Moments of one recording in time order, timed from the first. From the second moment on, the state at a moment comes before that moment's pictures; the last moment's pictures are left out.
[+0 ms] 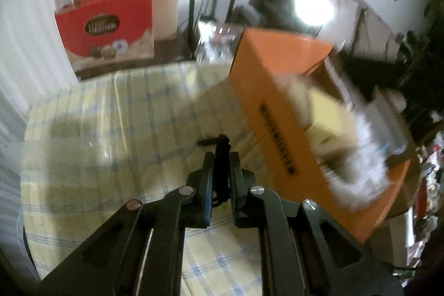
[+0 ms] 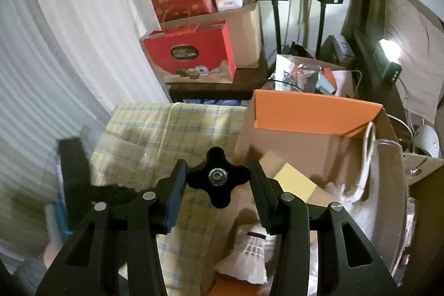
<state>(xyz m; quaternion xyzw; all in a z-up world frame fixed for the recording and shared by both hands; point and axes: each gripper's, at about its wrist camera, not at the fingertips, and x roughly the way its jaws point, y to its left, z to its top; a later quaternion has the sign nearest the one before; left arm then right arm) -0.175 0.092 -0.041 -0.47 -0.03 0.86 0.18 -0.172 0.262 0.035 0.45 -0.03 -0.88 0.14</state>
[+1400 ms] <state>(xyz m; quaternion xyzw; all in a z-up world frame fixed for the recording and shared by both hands) -0.127 0.176 0.023 -0.45 -0.03 0.85 0.26 -0.116 0.357 -0.005 0.49 -0.10 -0.87 0.07</state>
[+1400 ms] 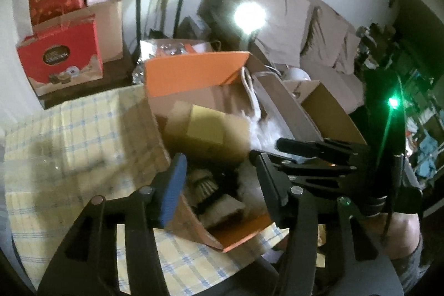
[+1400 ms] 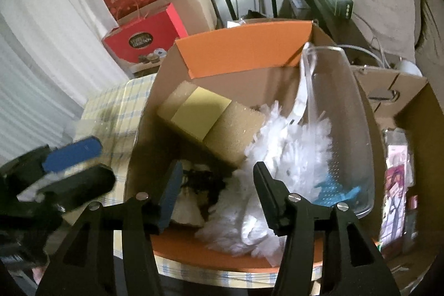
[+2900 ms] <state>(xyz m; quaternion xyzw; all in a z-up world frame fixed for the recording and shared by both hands) -0.131 0.024 0.037 -0.41 -0.06 0.90 0.10 -0.125 0.259 0.053 0.40 0.00 -0.91 0.07</state>
